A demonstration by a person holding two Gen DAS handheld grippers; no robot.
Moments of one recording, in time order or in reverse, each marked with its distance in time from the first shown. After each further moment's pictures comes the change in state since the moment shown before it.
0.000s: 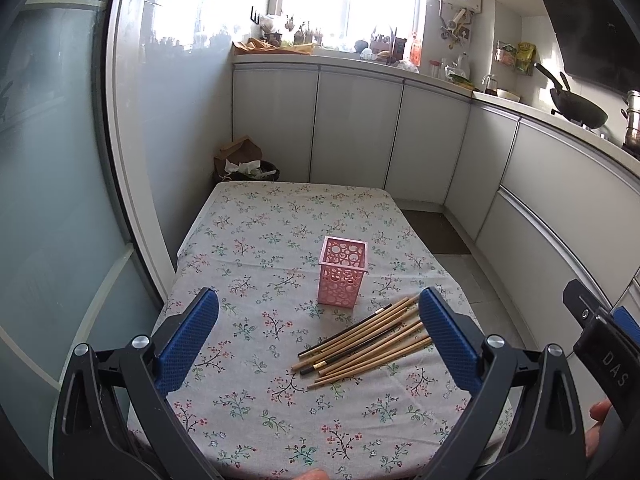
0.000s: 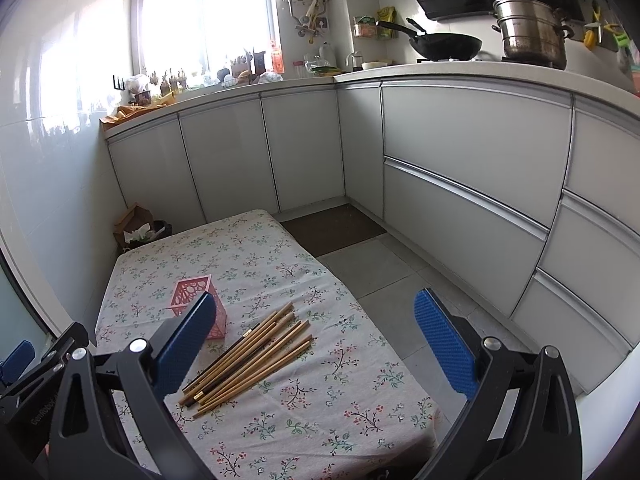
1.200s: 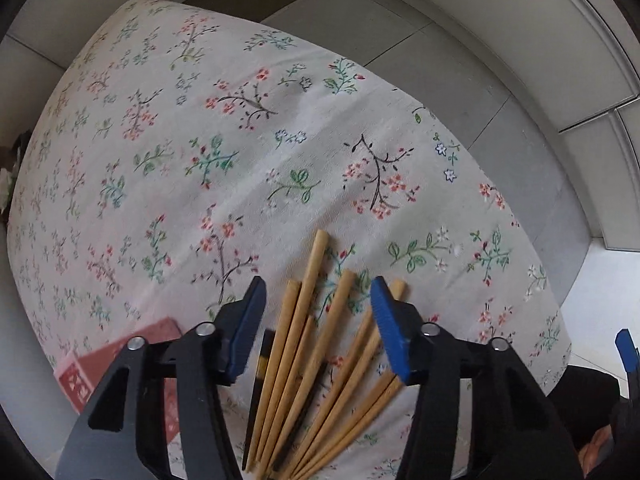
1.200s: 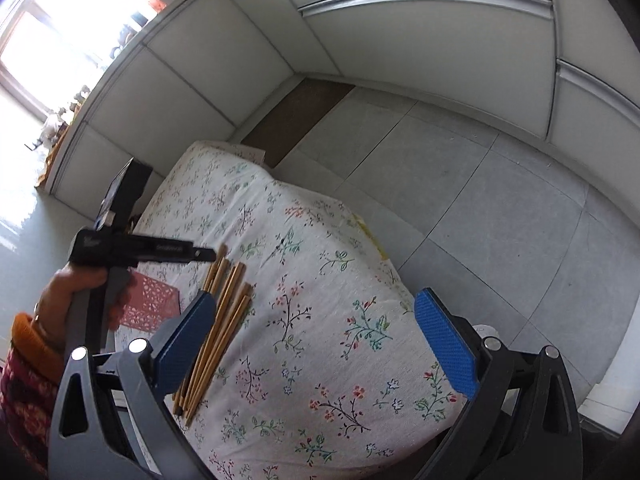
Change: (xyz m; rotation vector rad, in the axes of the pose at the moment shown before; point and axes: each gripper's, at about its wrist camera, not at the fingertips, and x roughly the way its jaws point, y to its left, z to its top) left arm 0.372 -0.209 -0.017 0.743 0.928 -0.292; right arm 0.180 -0.141 -0.066 0.472 0.448 0.105
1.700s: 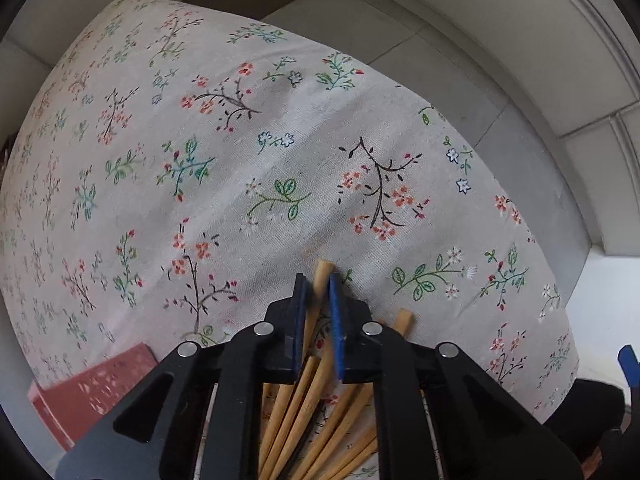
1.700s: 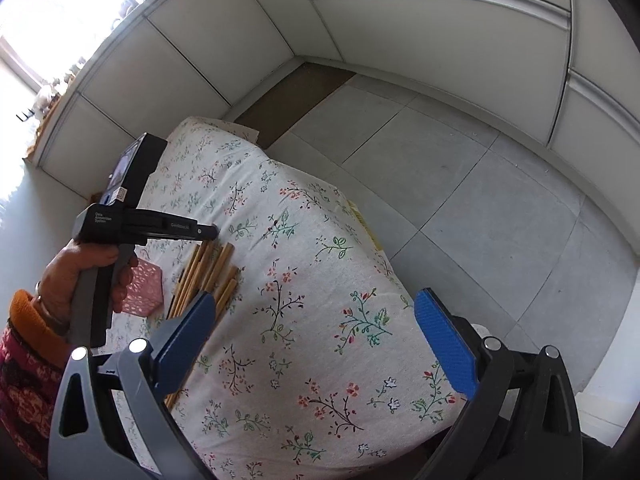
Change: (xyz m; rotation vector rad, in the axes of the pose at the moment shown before) left arm 0.019 0.007 -0.006 -0.032 -0.052 -0.035; right arm 0.013 0.015 -0.005 -0.077 0.042 -0.081
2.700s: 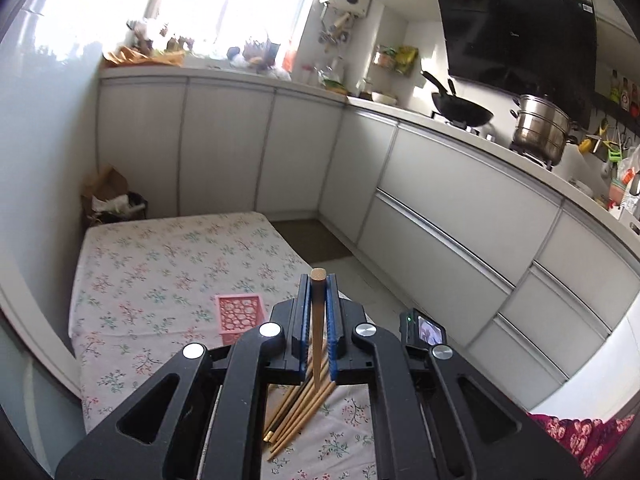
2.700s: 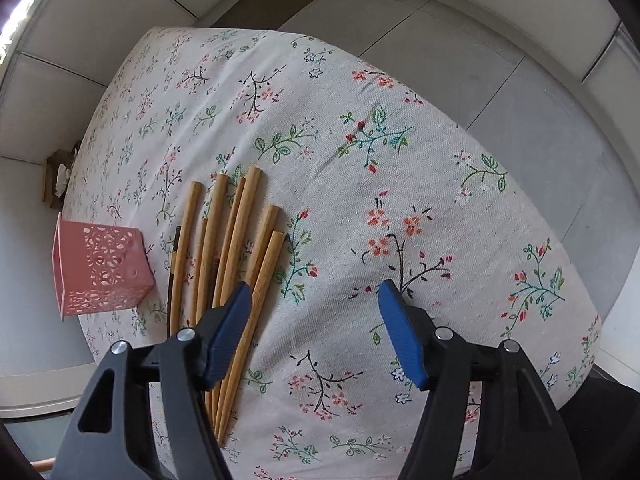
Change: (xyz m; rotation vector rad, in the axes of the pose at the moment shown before) left arm -0.284 0.028 -0.326 -0.314 -1.046 -0.070; right arm 0.125 0.093 -0.005 0.098 0.353 -0.092
